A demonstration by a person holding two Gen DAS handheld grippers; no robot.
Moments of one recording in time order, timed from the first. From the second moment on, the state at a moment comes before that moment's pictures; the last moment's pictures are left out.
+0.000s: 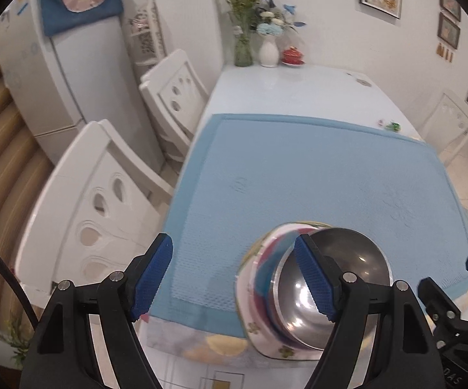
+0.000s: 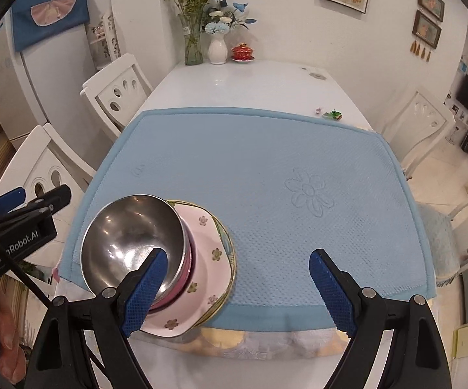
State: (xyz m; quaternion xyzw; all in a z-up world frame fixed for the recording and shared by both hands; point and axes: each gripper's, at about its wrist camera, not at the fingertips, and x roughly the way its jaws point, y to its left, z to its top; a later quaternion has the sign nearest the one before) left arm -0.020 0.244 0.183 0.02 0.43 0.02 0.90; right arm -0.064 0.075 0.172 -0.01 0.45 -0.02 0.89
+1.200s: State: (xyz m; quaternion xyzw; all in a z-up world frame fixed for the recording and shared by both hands) left arm -0.015 0.226 0.188 0.11 0.41 0.05 0.90; right arm -0.066 0.079 0.171 -0.04 0.44 -0.06 0.89
